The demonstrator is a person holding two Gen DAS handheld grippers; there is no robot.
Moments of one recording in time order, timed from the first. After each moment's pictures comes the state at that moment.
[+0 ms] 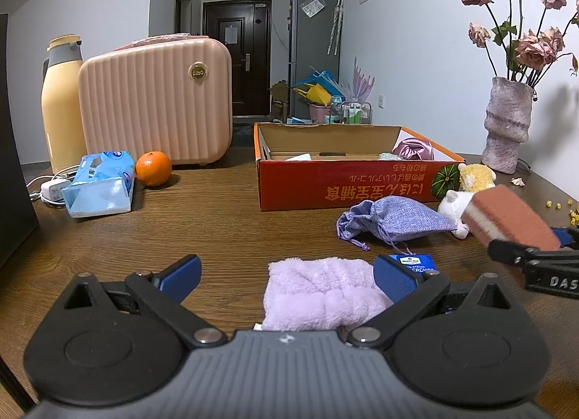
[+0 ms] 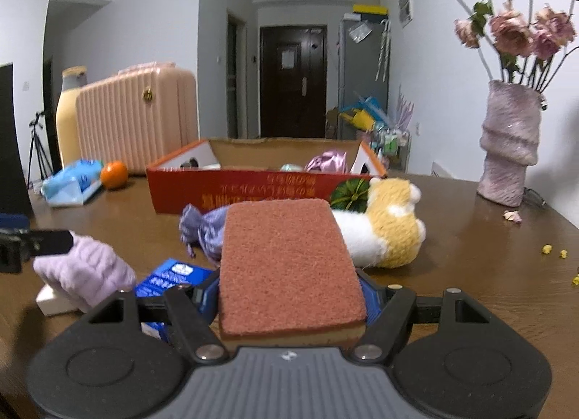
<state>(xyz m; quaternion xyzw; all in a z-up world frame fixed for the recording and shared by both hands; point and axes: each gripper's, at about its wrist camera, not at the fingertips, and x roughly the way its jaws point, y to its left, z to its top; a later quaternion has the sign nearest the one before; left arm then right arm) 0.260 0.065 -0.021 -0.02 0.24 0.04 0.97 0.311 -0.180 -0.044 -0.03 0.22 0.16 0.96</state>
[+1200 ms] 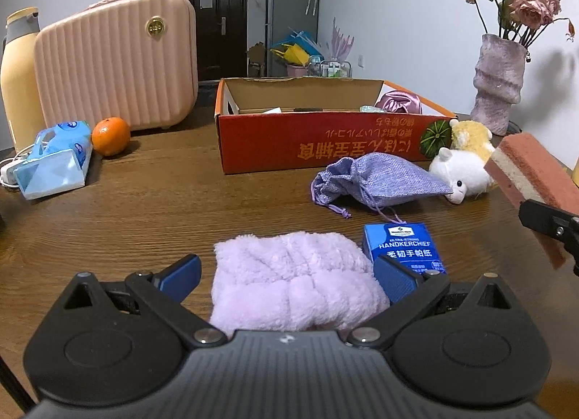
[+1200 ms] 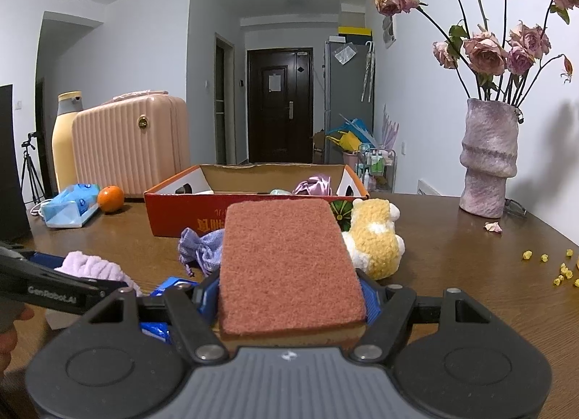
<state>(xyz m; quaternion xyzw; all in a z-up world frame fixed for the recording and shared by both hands) 0.303 0.053 -0.048 -0.01 0.31 0.01 0.95 0.289 -0.185 -0.036 -0.02 0.19 0.14 0.97</state>
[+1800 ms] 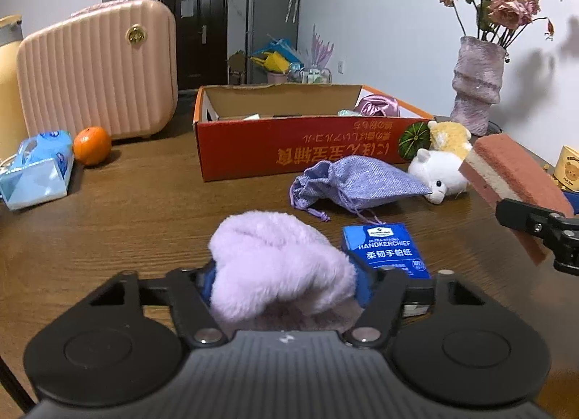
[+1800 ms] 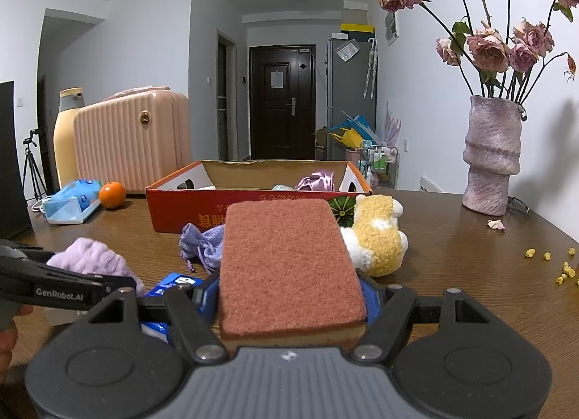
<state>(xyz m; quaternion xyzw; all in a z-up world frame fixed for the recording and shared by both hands) 0.297 0.048 -0.048 -0.01 0.29 -0.03 0.96 0.290 -0.184 -0.039 -0.02 0.19 0.15 0.97</state>
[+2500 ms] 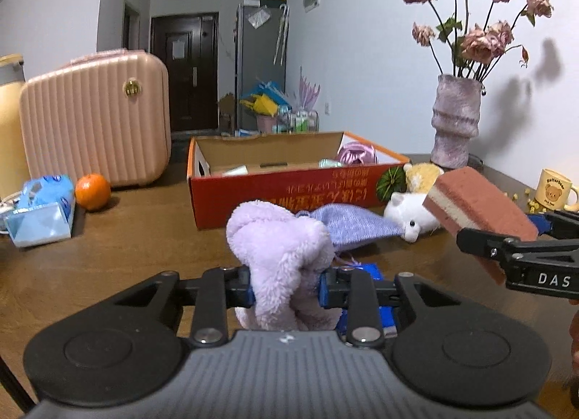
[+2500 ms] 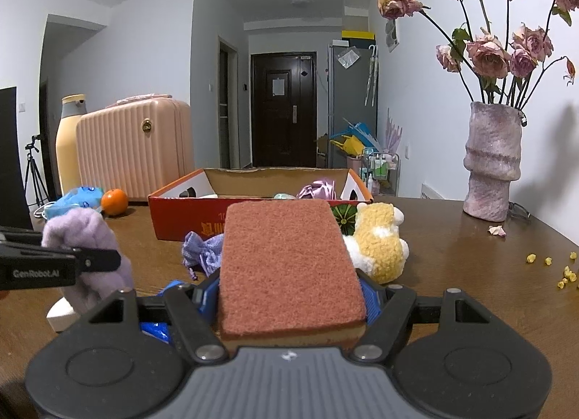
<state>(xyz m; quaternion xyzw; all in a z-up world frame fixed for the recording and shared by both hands) 0.273 0.042 -0.022 0.00 0.22 -0.04 0.98 0.289 -0.183 -0.038 -0.02 0.18 0.15 0.97</state>
